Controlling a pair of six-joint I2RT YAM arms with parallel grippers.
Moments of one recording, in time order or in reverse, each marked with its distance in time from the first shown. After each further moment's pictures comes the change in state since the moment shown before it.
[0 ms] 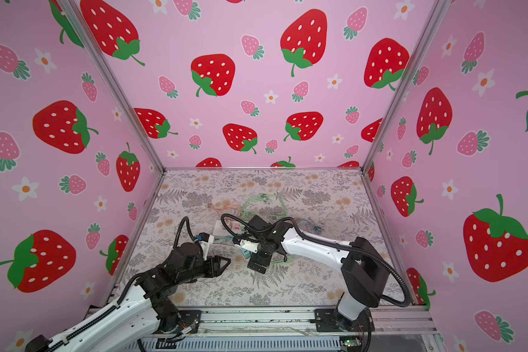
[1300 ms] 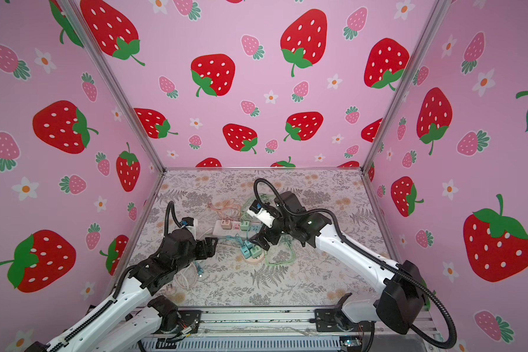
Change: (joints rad) left arm 0.170 0.070 0.180 -0.091 -0.344 0.183; right arm -0.249 -0.297 -0.060 0.288 -0.214 0.096
